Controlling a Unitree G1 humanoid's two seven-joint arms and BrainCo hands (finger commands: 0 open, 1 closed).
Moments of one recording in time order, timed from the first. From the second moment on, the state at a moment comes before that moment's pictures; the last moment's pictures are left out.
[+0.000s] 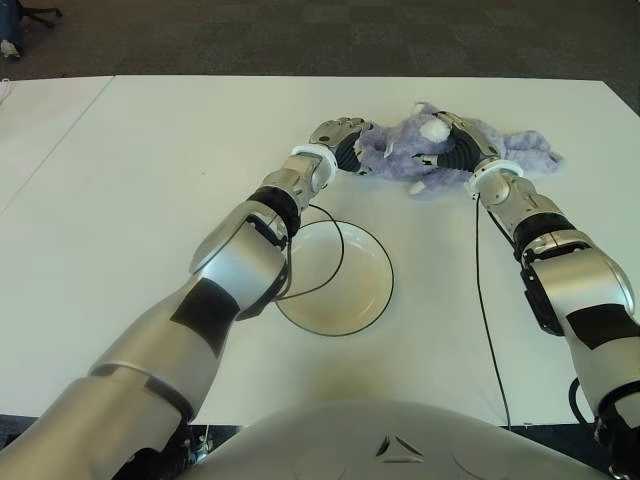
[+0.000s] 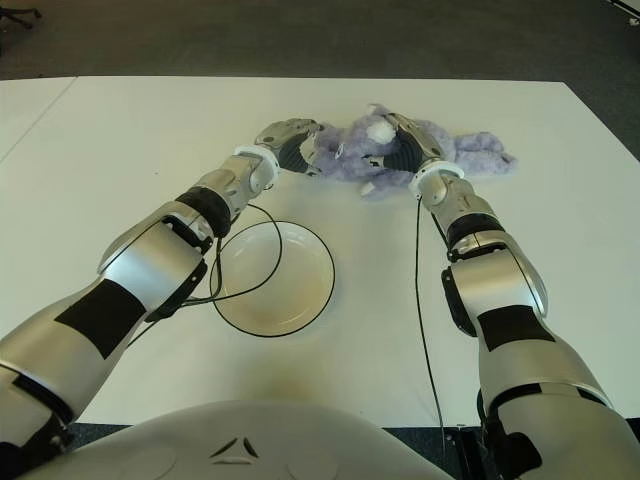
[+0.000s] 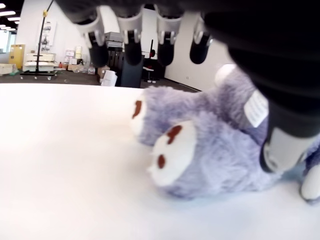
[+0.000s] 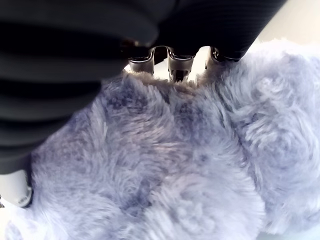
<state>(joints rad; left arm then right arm) -1.11 0.01 -0.54 1.39 0.76 -0.18 0.18 -0.91 -0.49 0.32 1.33 -0.57 -0.47 -0.19</state>
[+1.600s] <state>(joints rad) -1.04 -0.07 -0.64 1.41 0.84 0.07 0.22 -0.79 -0.42 0.27 1.19 -0.40 -0.88 -0.09</state>
